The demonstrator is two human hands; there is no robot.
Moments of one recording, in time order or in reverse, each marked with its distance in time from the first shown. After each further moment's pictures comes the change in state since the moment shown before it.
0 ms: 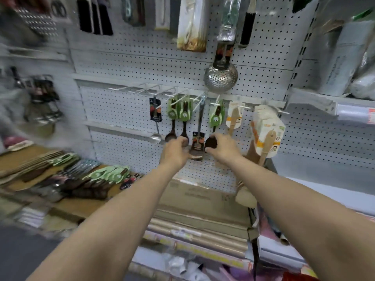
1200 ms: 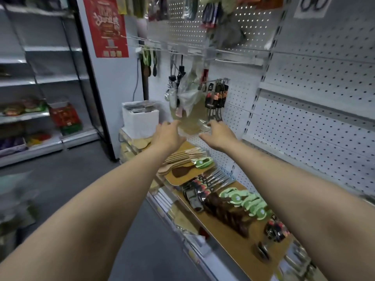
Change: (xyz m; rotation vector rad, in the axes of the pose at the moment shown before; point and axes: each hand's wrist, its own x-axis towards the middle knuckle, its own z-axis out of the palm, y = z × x) left_hand 0.107 -0.510 -0.500 0.436 0.273 -0.463; right_hand 0.130 -0.676 0.340 0.061 -0.317 -0.574
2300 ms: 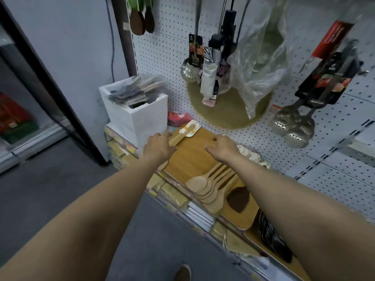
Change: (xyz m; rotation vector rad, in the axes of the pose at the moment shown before) left_hand 0.450 -0.369 0.111 0.020 -0.413 0.014; right_hand 0.412 -0.133 0.312 0.044 -0.193 0.441
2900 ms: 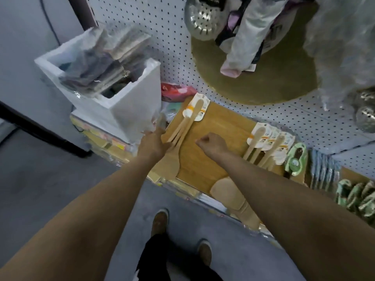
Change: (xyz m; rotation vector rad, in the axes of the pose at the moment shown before) left_hand 0.230 -0.126 0.088 -0.115 -0.272 0.045; right_hand 0.188 -0.053 0.158 0.337 -0.176 0.372
